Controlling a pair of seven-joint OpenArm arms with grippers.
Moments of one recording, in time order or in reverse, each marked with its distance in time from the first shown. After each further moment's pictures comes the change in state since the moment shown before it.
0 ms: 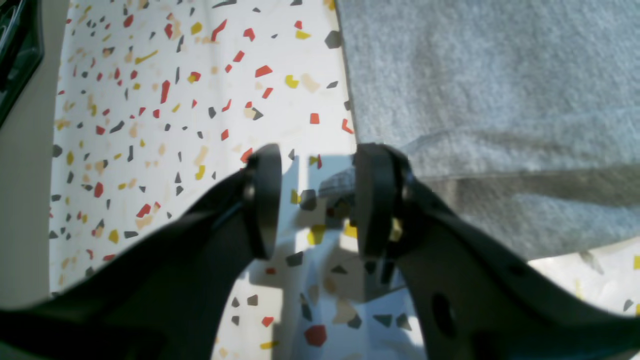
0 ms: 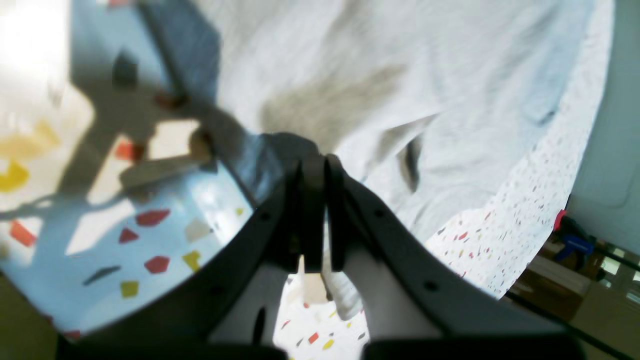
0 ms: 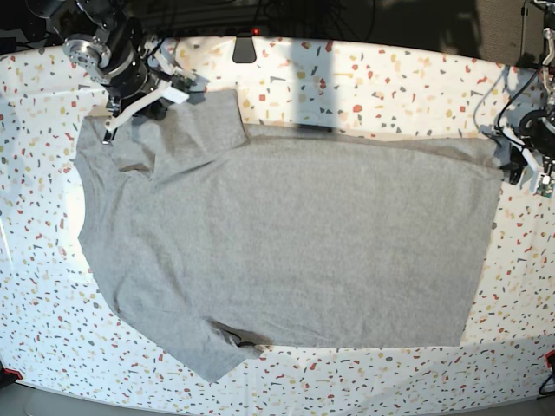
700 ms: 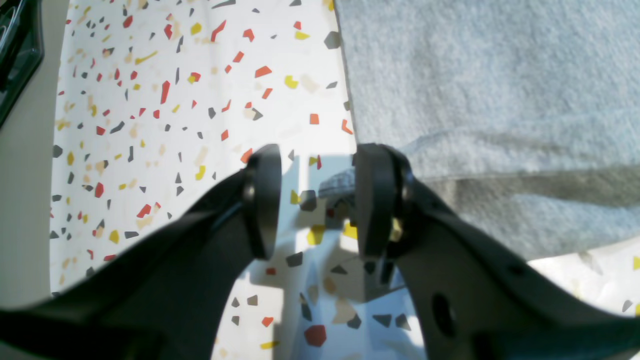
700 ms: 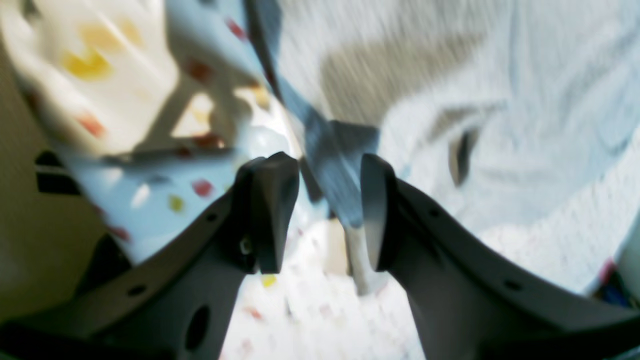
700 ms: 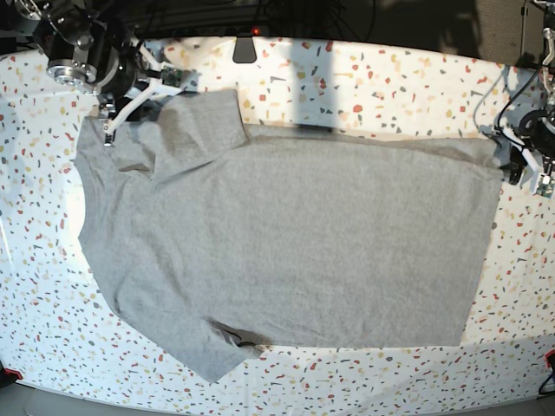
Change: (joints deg) left arm 0.0 0.0 0.0 0.0 0.0 0.0 0.0; right arm 3.0 6.5 -0.2 1.4 12.7 14.5 -3.6
